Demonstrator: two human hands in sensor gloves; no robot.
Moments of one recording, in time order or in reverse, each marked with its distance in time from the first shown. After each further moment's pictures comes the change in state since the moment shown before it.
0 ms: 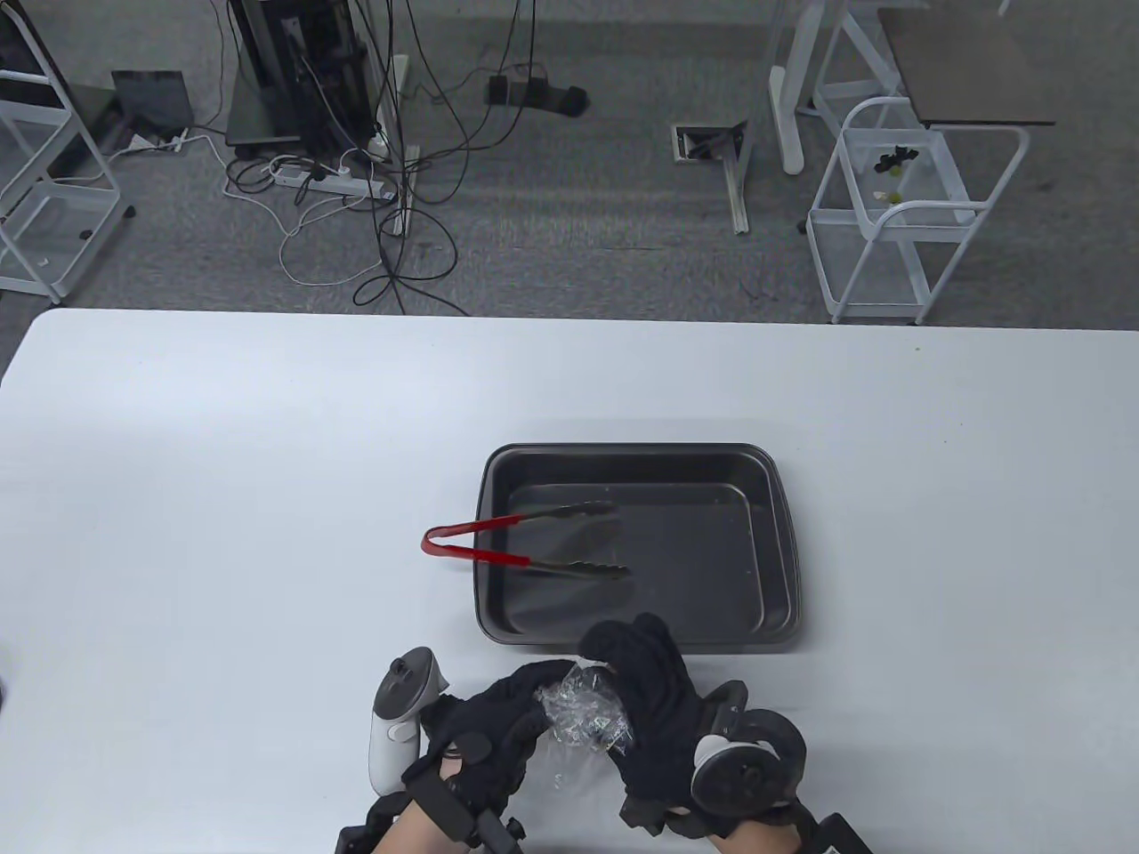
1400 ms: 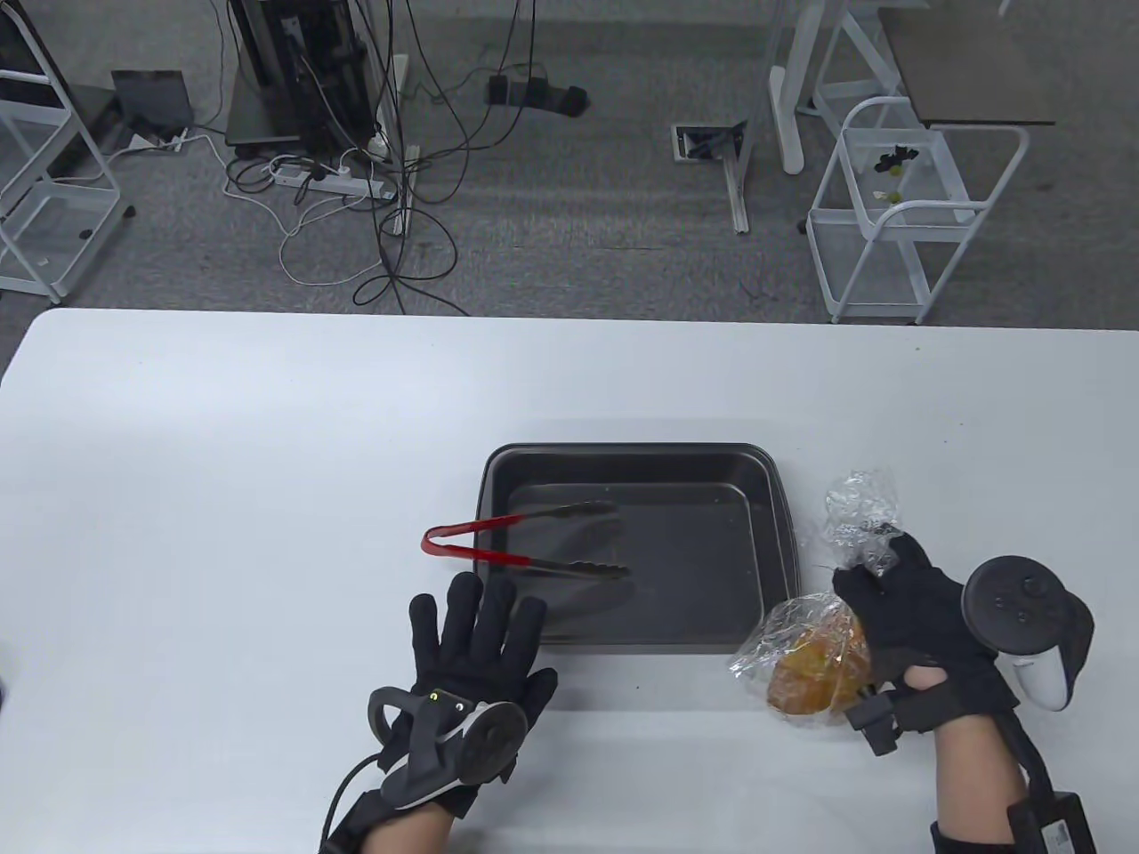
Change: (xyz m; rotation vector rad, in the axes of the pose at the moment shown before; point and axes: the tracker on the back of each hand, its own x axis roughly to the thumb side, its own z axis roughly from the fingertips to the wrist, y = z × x) left_hand 0.036 -0.018 0.006 0.526 -0.271 -1.816; right_hand -0.134 -0.206 0.015 -0.007 0.791 -0.071
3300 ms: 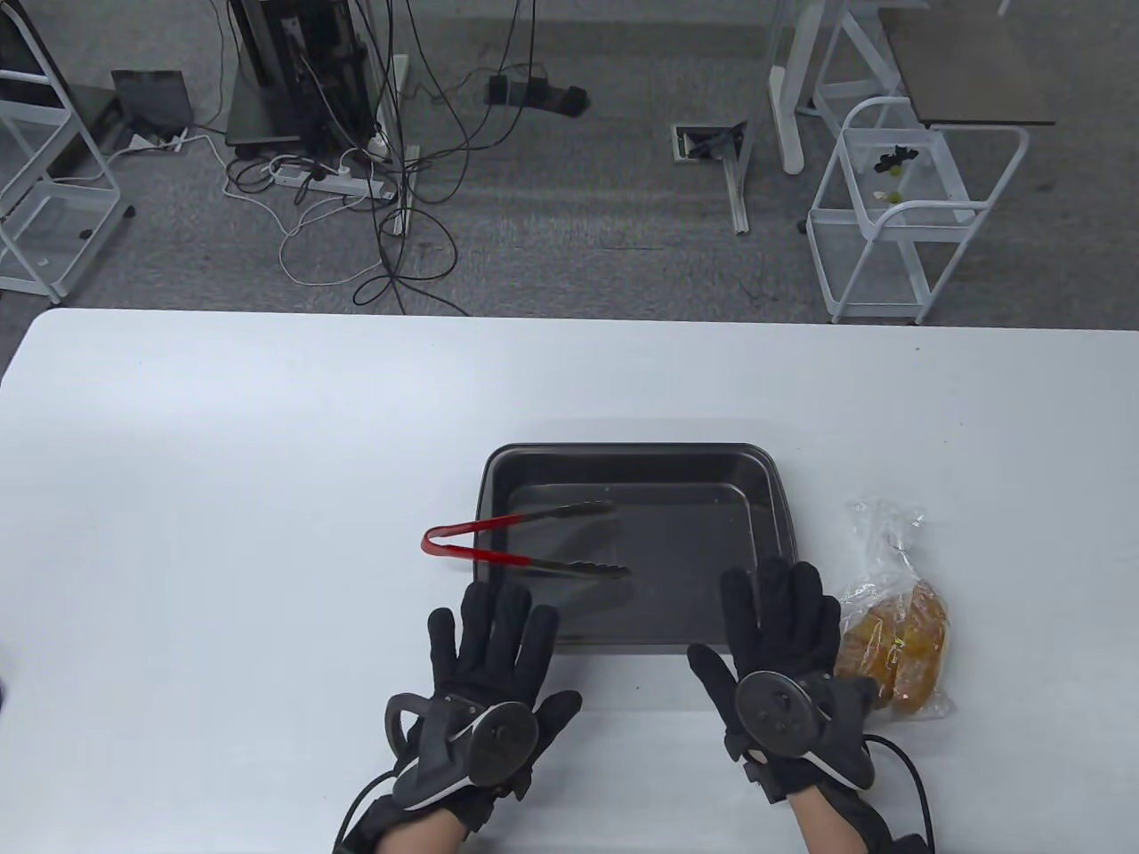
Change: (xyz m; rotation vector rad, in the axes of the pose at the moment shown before) left_hand 0.008 -0.014 -0.001 -0.112 0.006 0.093; right_hand 0.003 0.171 0.046 -0.004 -0.179 0.698
